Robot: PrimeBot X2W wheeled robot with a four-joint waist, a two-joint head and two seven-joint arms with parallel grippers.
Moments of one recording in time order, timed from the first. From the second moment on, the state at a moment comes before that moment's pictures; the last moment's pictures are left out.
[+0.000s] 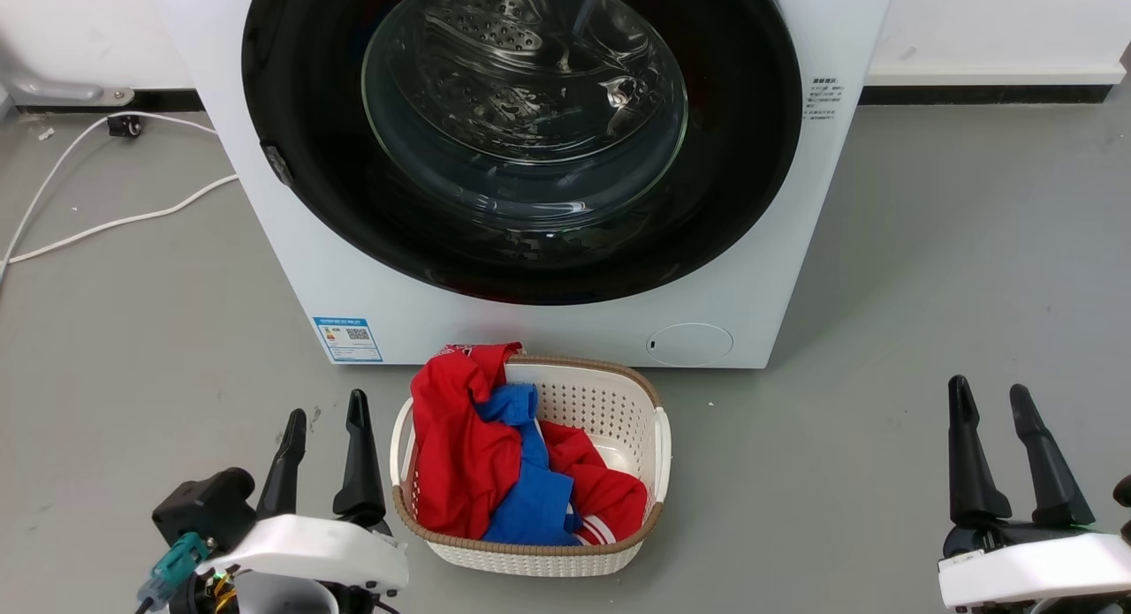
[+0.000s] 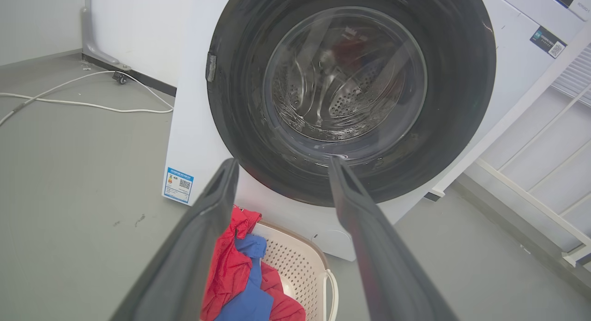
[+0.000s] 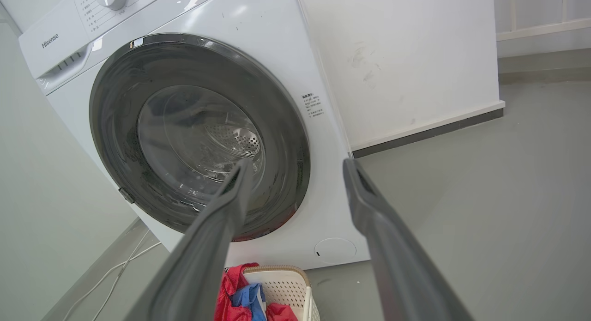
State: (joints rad) left arm 0.00 0.10 -0.11 0.02 -0.55 0.12 -0.14; right arm 0.07 -0.05 -0.08 -0.06 0.43 0.13 -0.14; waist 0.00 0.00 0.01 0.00
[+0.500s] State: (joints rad) left arm 0.02 0.09 -0.12 0.02 -0.41 0.12 -0.17; right arm 0.10 -0.05 -0.09 -0.09 0.29 0.13 -0.18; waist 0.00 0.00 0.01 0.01
